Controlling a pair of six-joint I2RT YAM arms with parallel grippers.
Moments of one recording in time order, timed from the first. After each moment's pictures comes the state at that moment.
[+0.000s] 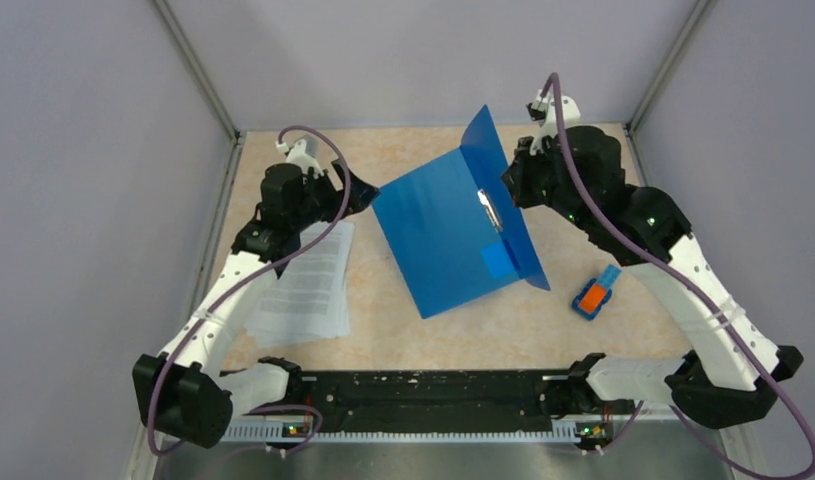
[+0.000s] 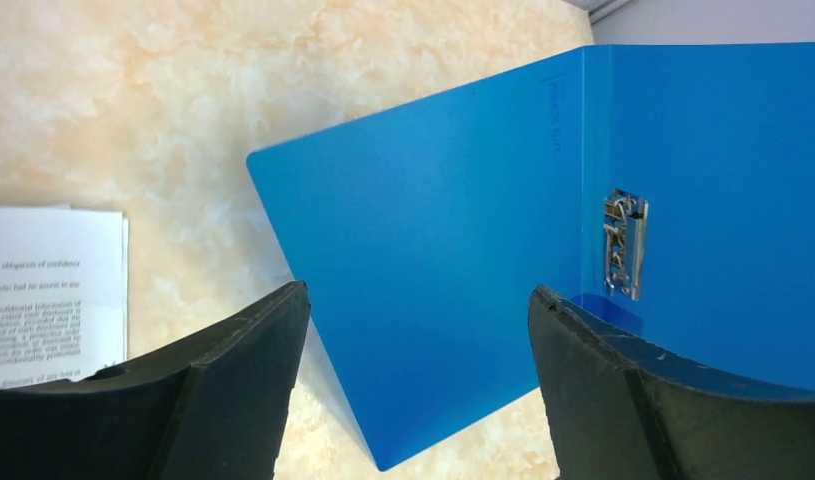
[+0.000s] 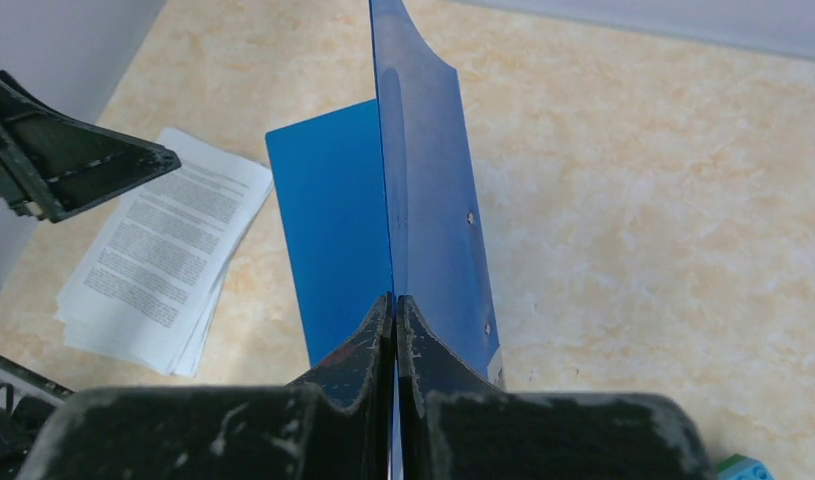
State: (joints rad) left arm -0.29 1.14 1.02 -0.25 0.24 -0.63; right arm 0.74 1.22 1.67 -0.87 0.29 0.28
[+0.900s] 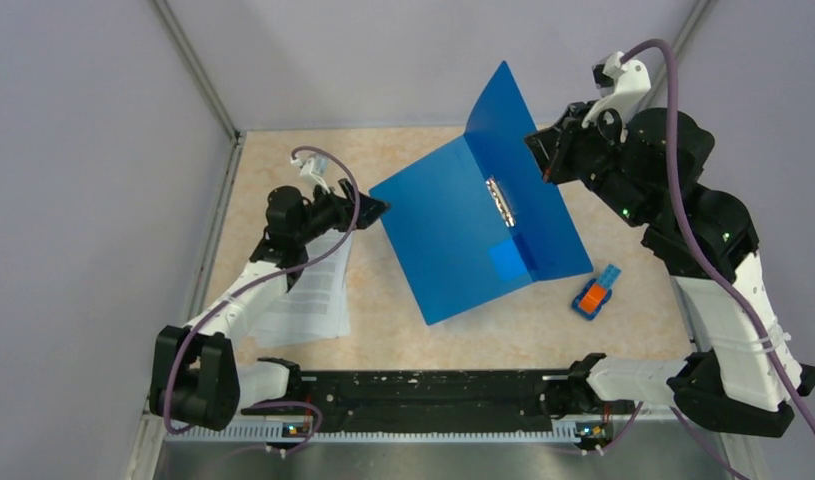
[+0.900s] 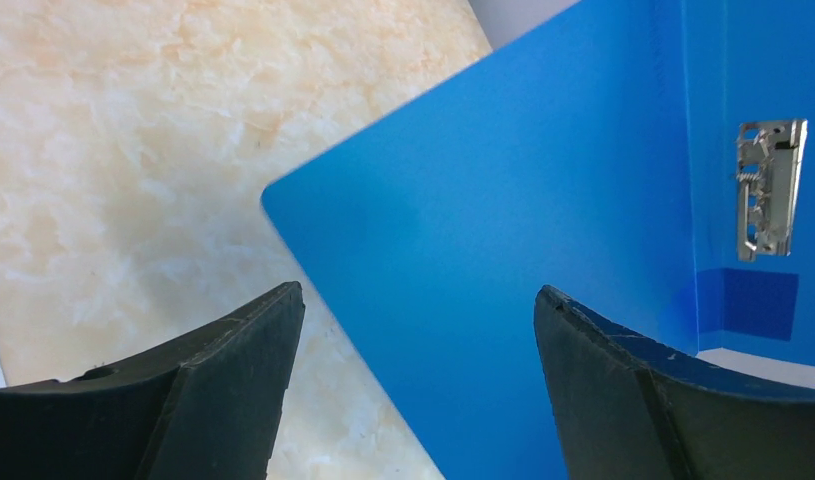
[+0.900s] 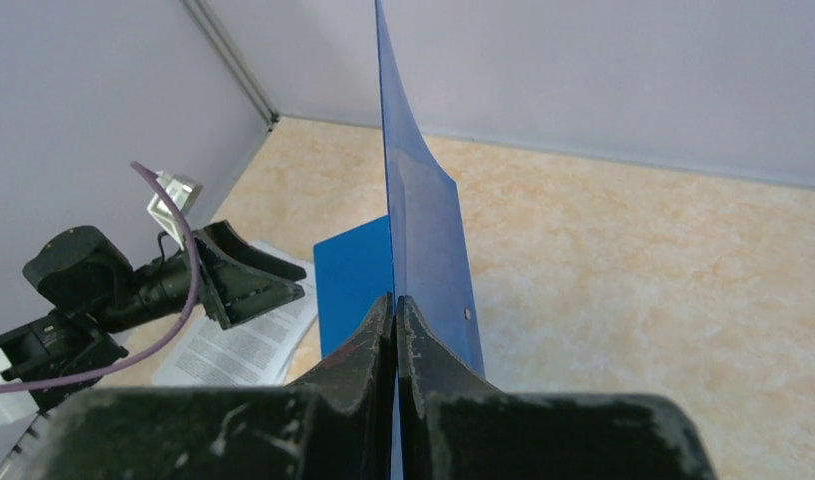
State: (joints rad) left arm -0.21 1.22 0.72 0.35 0.56 -0.66; right arm 0.74 1.18 1.92 -0.86 0.28 0.26
